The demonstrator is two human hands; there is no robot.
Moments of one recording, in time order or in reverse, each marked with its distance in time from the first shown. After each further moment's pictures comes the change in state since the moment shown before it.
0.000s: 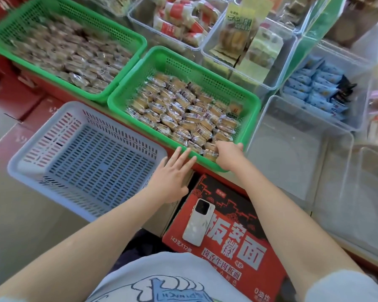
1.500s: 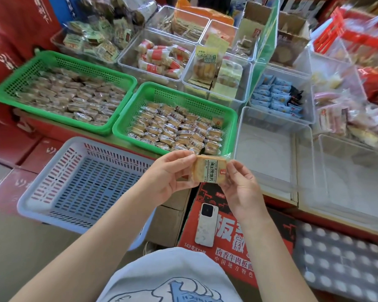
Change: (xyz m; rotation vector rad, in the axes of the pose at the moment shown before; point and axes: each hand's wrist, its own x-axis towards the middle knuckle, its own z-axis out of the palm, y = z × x) left_hand -0.113 0.010 -0.121 -1.966 -0.100 -0.013; right_hand -0.216 -0.068 -0.013 2.291 0.383 -0.007
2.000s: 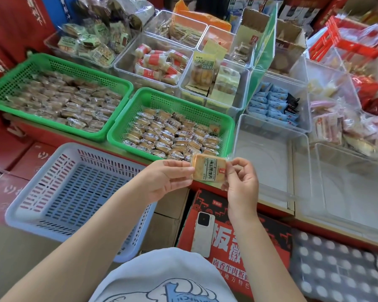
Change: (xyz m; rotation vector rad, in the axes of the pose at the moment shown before) left_hand 0.030 0.020 -0.013 0.137 0.033 -0.124; right_hand 0.026 0.002 0.012 -0.535 0.230 -0.365
